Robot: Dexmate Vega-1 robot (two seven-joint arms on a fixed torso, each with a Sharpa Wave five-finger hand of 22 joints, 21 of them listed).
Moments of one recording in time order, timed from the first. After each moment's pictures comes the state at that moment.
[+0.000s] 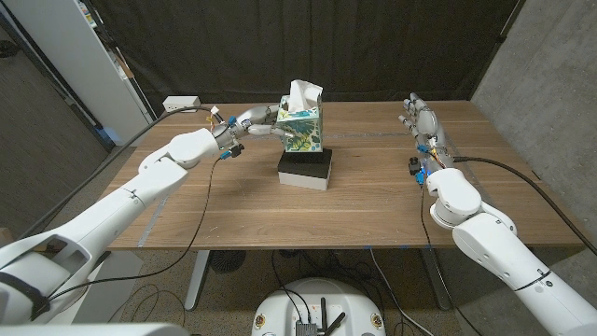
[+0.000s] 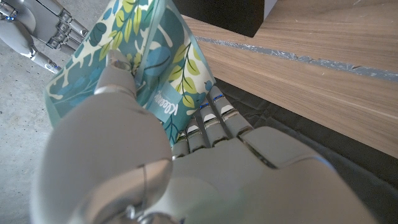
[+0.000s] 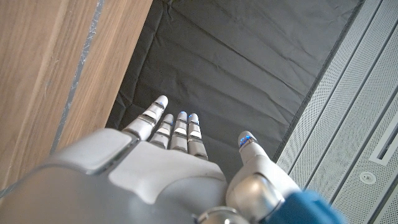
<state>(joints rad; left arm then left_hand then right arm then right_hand) 0.65 0.77 0.52 -1.49 -0.22 -0.33 -0.30 1.03 0.09 0.14 -0.16 0.19 0.25 -0.02 0.49 0.21 0.26 -0.11 0.21 0.22 0.34 -0.04 0.18 0.17 0.37 -0.04 0.25 0.19 -1.24 -0.63 -0.18 -2.12 0.45 -0.02 -0.47 0.14 0.13 0.49 0.03 0.18 0.21 0.09 0.19 0.18 0.15 0.05 0.20 0.19 0.00 -0.02 0.23 0.28 0.25 -0.04 0.20 0.17</state>
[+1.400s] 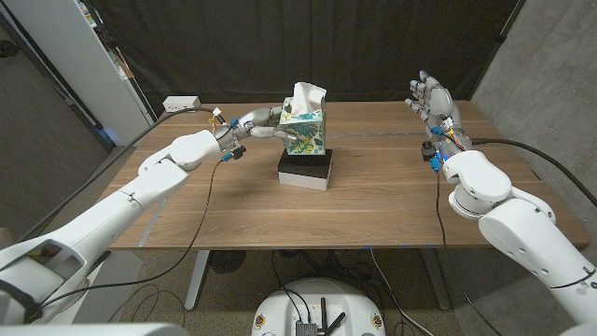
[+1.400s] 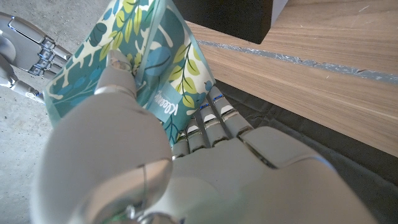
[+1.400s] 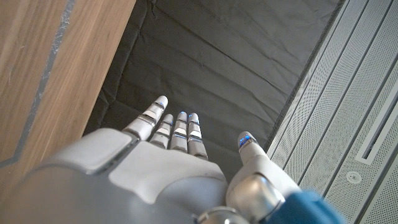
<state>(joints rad) 0.68 0.79 0.52 -1.56 -0.21 -0.29 -0.27 1.03 0.09 0.14 -0.15 0.18 0.25 -0.02 0.48 0.21 0.25 -0.11 0.21 0.22 0.34 -0.04 0.18 0.17 0.36 -0.04 0.25 0.19 -1.28 -0.70 -0.06 -2.32 0.54 -0.18 -0.47 0.14 0.13 0.49 0.04 0.18 0.21 0.09 0.19 0.18 0.15 0.06 0.20 0.19 0.00 -0.01 0.23 0.28 0.25 -0.04 0.20 0.17</state>
